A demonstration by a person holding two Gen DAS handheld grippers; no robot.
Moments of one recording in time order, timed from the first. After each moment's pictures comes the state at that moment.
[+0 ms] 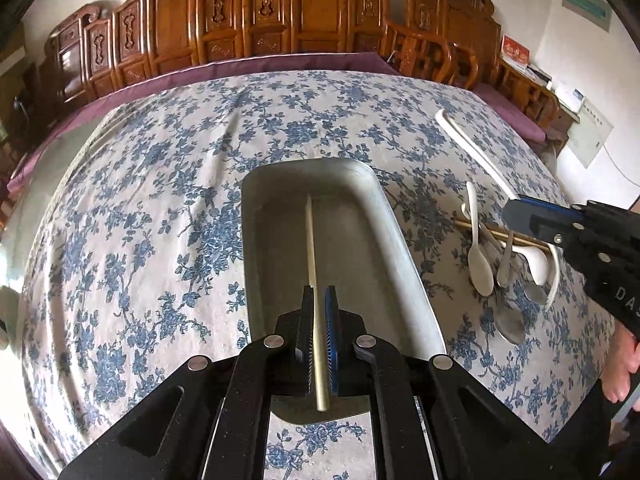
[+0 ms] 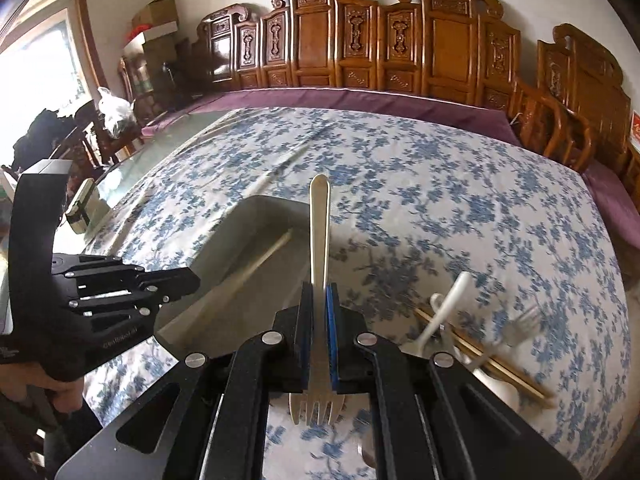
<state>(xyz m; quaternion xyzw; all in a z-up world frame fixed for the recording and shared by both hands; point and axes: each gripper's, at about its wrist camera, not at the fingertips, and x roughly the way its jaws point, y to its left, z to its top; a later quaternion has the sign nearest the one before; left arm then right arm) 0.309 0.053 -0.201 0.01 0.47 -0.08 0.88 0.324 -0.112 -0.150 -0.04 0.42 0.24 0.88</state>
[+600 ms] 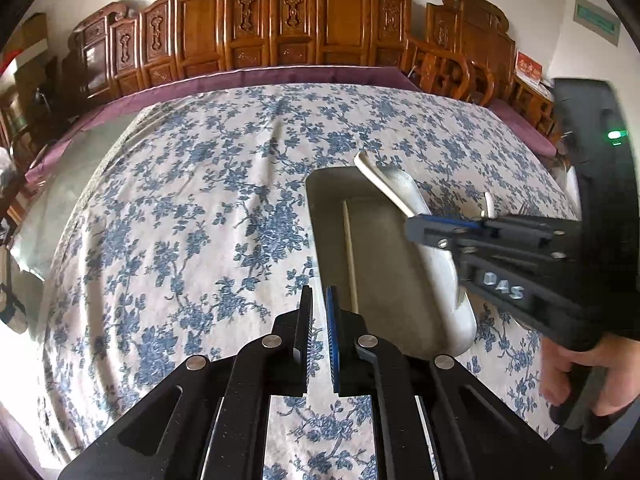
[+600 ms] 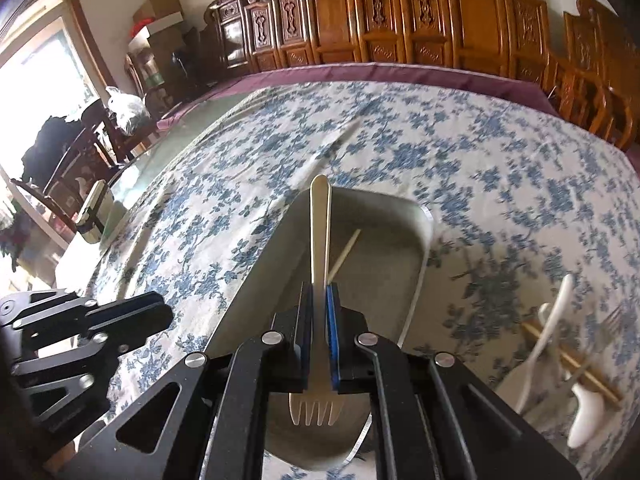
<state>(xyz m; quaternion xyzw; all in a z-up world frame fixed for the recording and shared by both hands) 0.280 0.096 -0.179 0.00 0.46 -0.05 0.89 0.350 -0.029 -0.190 0.00 0.46 0.27 0.85</state>
